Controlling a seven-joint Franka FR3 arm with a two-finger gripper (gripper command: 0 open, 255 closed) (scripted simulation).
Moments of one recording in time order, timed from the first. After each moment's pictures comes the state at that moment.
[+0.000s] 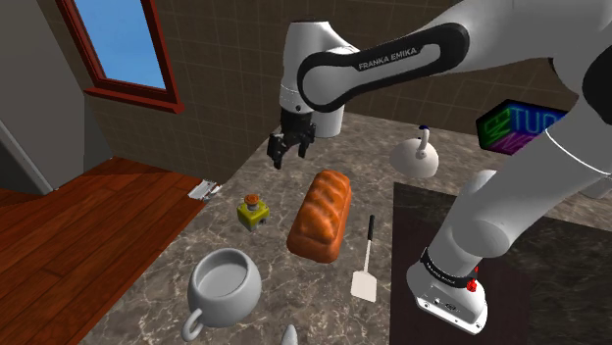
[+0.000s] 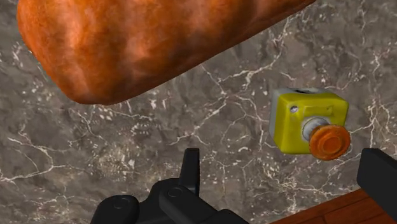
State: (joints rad) arm 0.05 -0.30 0.25 -2.29 0.11 2.08 0.31
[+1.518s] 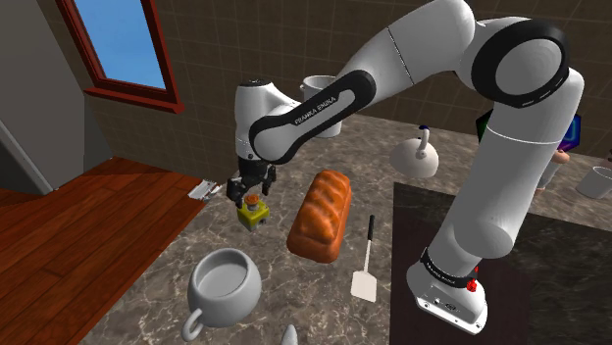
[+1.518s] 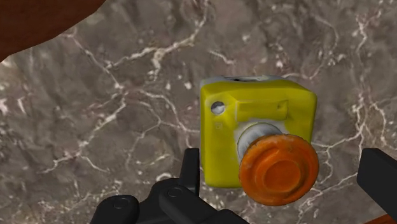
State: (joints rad) arm 0.10 0.13 0.34 -2.13 0.04 2.32 0.48
